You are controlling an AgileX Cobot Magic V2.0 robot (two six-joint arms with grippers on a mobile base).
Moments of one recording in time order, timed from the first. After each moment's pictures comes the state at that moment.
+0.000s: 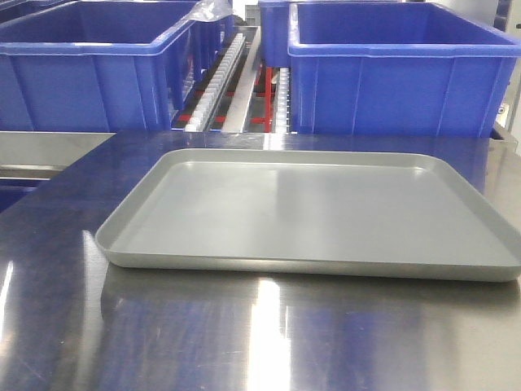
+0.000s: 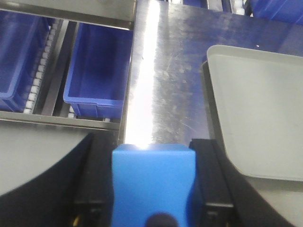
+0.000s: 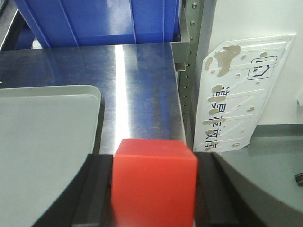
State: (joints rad) left arm -0.31 0.60 -0.55 0.17 0.58 -0.43; right arm -0.06 0.54 -0.57 0.04 0.54 0.10
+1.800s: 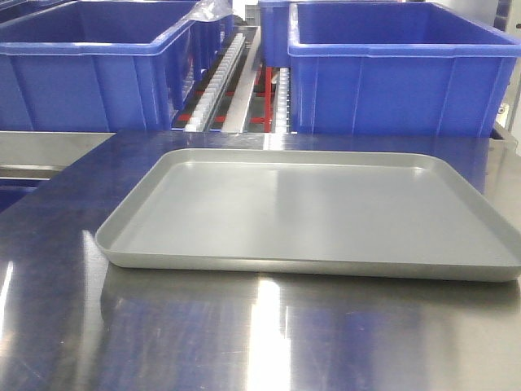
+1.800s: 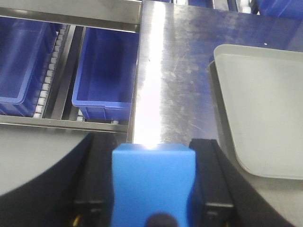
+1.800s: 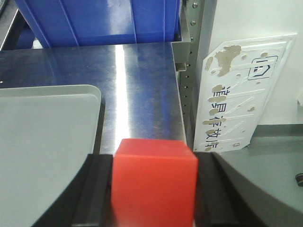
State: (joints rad) left arm -0.31 0.60 -0.55 0.20 0.58 -0.43; right arm -0.06 0.54 -0.57 0.04 0.54 0.10
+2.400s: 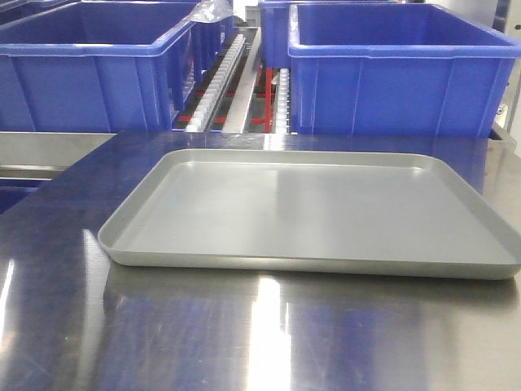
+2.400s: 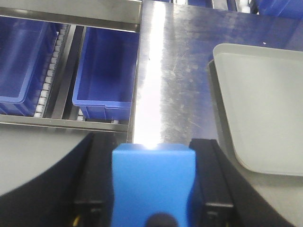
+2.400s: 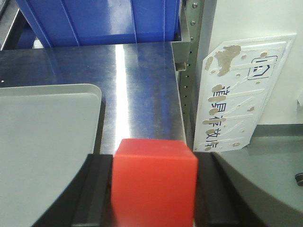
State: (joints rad) left arm -0.31 0.60 -0.55 0.20 0.58 -0.43; right arm -0.06 0.54 -0.57 0.04 0.54 0.10
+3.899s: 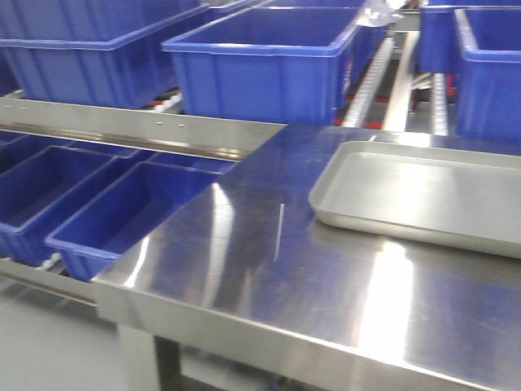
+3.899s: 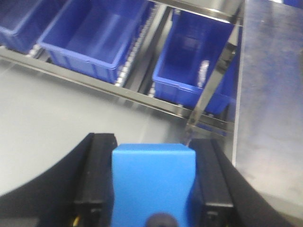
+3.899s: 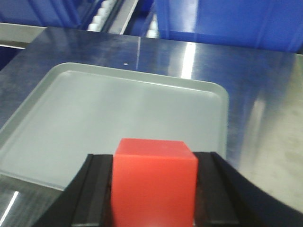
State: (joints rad) left arm -0.31 0.60 -0.55 0.20 0.58 -0.43; right arm -0.06 0.54 -0.57 0.04 0.54 0.10
